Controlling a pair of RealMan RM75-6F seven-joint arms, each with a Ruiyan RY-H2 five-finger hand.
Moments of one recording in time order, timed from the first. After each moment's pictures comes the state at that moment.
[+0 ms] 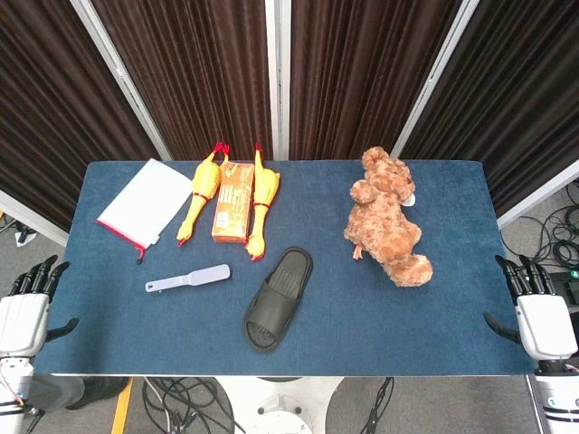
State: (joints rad) left arm -0.07 -1.18 -0.05 -1.64 1.43 1.49 0.20; right arm 0.09 -1.12 0.07 -1.57 -1.54 1.51 0.00
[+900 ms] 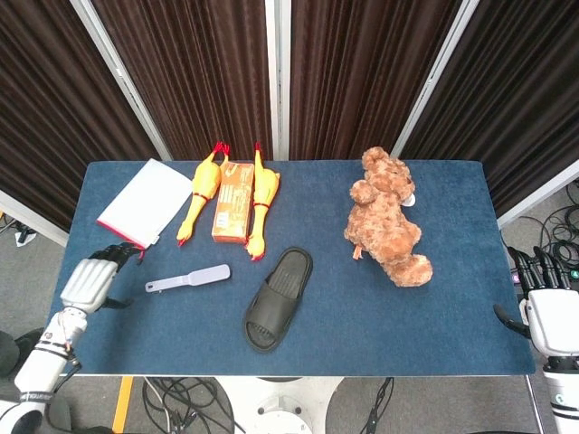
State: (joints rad) left arm -0.37 -1.19 -0.12 -1.60 1.35 1.01 0.09; right arm 0.09 -1.09 0.10 -1.59 -1.53 1.54 -0.04
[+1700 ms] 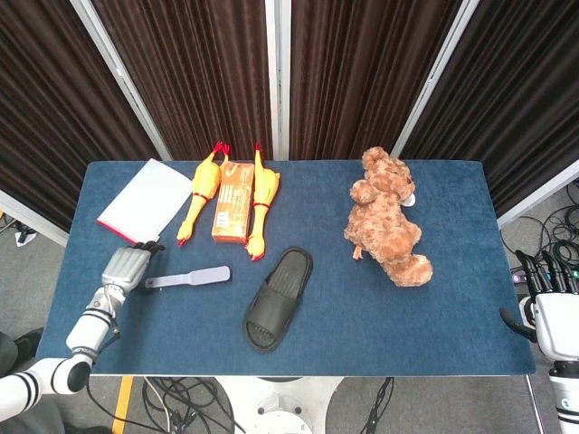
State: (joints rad) left arm -0.56 -1.44 -0.11 -1.30 1.09 0.83 0.26; right arm 0.07 -1.09 0.09 -1.59 -1.52 1.55 -0.03
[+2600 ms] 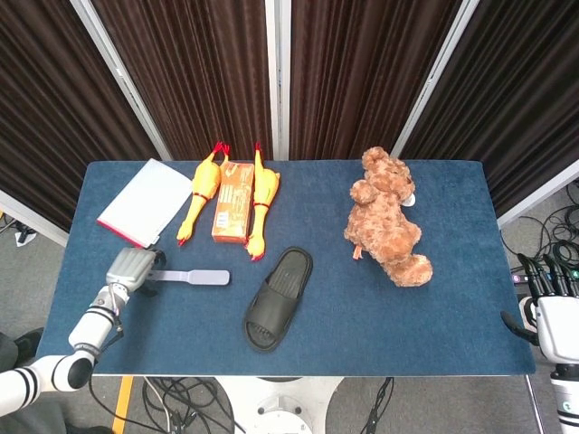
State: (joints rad) left arm -0.61 -1.39 -0.09 -1.40 0.99 0.80 0.35; right arm 0.06 -1.10 0.09 -1.57 -1.52 1.55 -0.01
